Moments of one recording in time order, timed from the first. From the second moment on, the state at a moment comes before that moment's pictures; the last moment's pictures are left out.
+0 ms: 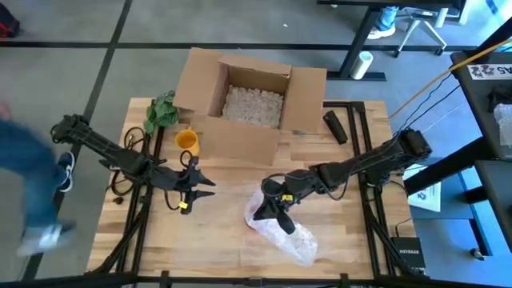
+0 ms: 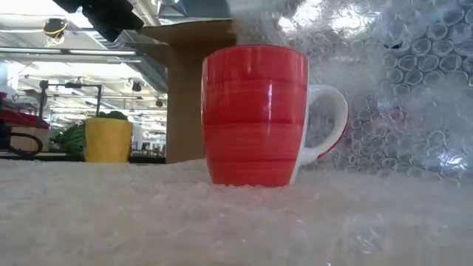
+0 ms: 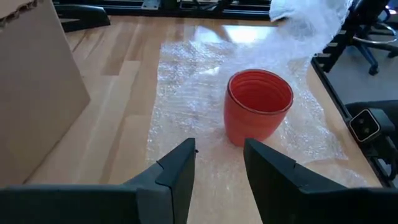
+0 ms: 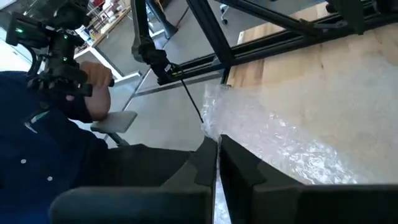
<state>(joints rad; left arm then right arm) -0.45 0.94 0.66 -0.22 -0.39 -0.24 0.31 1.59 1.09 0.17 -0.24 0.49</state>
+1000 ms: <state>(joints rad) -0.44 1.20 0.64 0.19 -0.33 -0.04 0.29 1.76 1.09 0.19 -0.27 0.57</state>
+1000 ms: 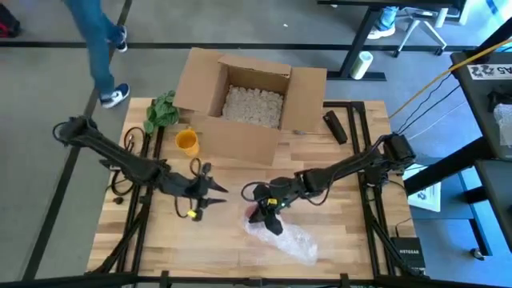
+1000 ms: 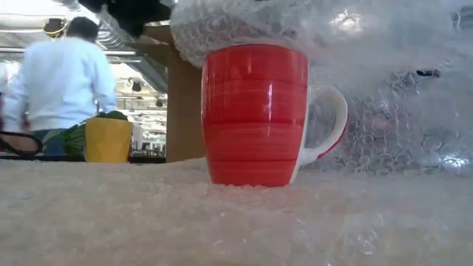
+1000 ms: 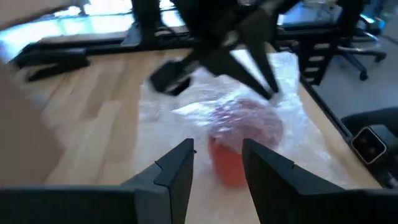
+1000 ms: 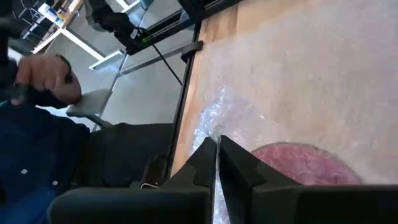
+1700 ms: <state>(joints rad) -0.34 1.53 0.66 0.53 0.04 -0.06 0.29 1.76 1.09 0.18 -0.27 0.55</state>
